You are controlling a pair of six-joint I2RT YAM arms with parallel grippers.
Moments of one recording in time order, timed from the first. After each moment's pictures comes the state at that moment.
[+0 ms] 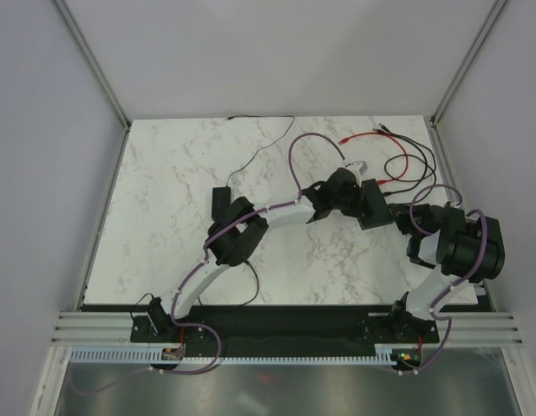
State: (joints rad) left arm -0.95 2.51 1.96 0.06 0.22 -0.69; right arm -0.37 1.75 0.34 0.95 -0.29 1.08
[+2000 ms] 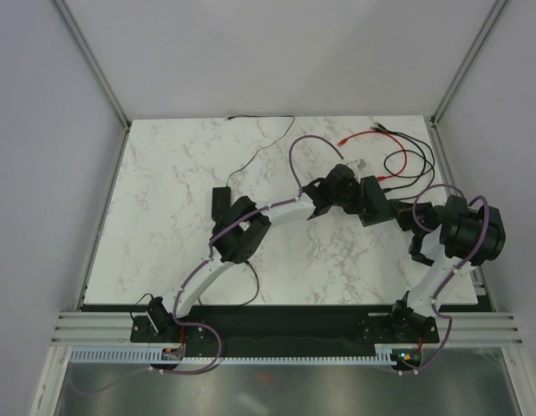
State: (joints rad) left arm -0.92 2.61 2.08 0.06 0.34 -0.81; right arm -0.41 1.91 0.40 1.09 -0.43 1.13
